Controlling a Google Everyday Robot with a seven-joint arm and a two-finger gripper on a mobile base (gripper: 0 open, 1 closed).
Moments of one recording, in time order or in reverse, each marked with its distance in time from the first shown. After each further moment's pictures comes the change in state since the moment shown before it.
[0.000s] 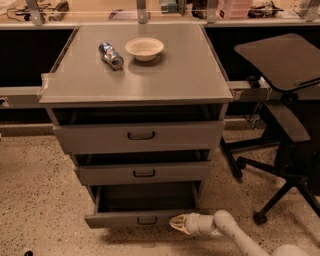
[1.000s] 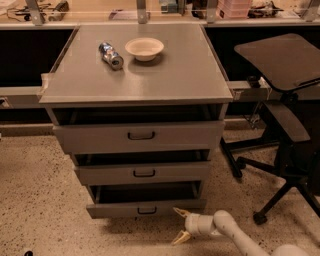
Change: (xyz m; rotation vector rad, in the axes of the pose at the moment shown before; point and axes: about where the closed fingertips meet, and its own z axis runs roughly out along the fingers) arm 0.000 0.000 0.000 0.000 0.000 0.000
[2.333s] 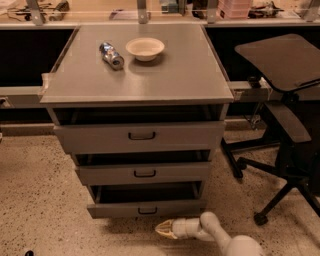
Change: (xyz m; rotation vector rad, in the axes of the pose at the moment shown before) arm 0.006 0.036 0.079 -0.176 -0.177 0.106
